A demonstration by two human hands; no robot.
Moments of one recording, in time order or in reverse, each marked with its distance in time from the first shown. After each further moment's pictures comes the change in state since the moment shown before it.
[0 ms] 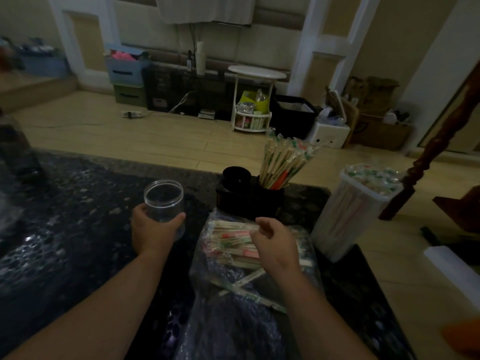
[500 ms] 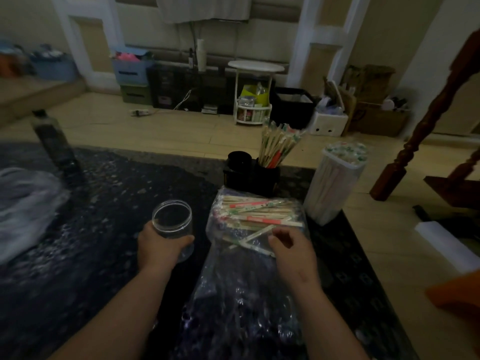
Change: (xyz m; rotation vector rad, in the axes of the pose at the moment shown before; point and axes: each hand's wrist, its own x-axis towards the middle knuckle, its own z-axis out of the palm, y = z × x) left_hand -0.106 -0.016 -0.106 0.038 -0.140 -0.048; right_hand -0.143 -0.014 -0.047 0.155 0.111 0.049
